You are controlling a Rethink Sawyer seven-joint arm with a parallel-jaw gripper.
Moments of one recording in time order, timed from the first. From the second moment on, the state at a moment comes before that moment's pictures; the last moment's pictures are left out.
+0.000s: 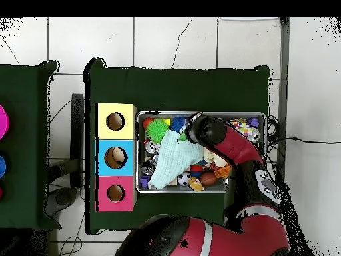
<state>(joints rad) -0.34 -0.34 -0.07 1.45 0.27 0.39 2.09</state>
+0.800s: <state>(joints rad) -0.19 -0.29 -0.18 1.22 -0.02 0.58 2.09</state>
